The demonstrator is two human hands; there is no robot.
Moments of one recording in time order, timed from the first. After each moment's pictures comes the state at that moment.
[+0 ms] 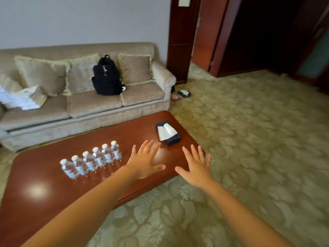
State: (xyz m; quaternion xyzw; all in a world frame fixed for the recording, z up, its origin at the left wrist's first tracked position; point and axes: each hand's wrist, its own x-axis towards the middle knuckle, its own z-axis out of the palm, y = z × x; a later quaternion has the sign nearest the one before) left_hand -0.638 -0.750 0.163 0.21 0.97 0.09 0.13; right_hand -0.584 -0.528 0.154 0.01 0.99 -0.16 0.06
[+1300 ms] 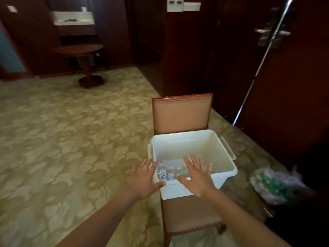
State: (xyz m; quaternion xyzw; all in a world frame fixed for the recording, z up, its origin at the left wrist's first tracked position) left_hand -0.109 -0.212 0.134 0.79 0.58 -0.02 0.20; right_hand 0.116 -0.232 0.139 0.69 0.70 -0.19 -0.05
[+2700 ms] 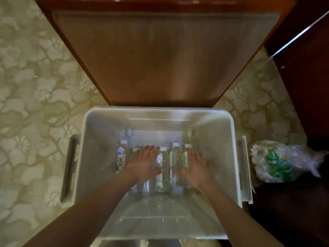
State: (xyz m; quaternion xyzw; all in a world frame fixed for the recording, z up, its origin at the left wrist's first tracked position) left_hand 0.089 0.064 -0.130 0.71 0.55 -0.19 0.40; right_hand 0.312 0.050 -0.137 0.67 0.58 -0.43 0.15
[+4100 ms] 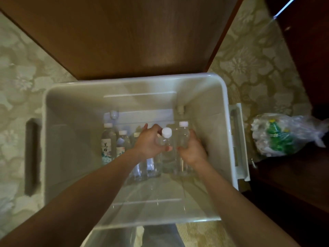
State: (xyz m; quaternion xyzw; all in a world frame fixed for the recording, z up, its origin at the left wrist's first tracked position) left_hand 0.156 0.070 -0.177 0.58 0.64 0.02 0.50; right_hand 0.325 0.038 -0.179 0.77 0.41 -0.48 0.00
